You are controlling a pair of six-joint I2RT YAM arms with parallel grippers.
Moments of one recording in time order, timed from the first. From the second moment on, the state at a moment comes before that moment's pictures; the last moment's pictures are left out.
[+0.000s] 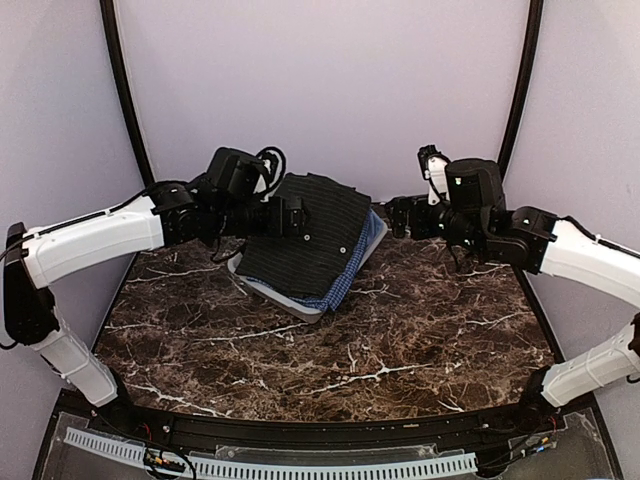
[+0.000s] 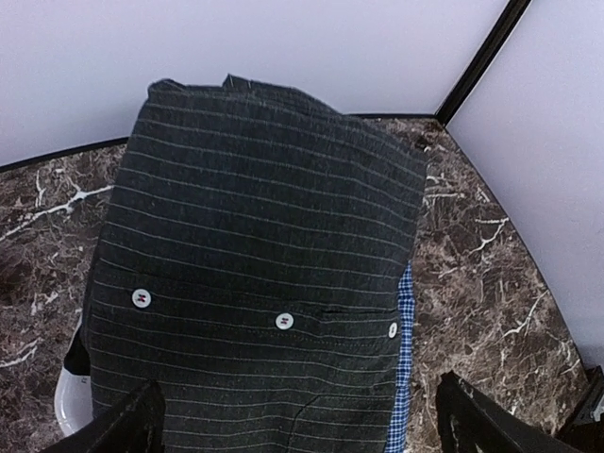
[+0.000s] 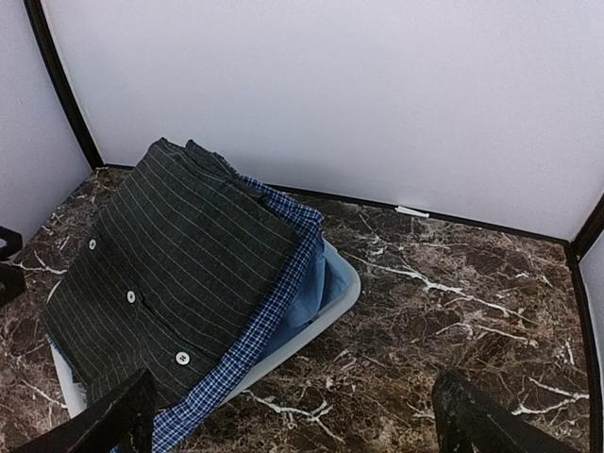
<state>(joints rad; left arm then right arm) -0.84 1.52 1.39 -0.42 -0.27 -0.48 0.84 1.23 1.12 -0.28 0.45 0.24</state>
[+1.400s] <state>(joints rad) -0.85 1.98 1.86 -0.57 -0.42 -0.41 0.84 1.24 1.12 -0.25 0.40 0.26</state>
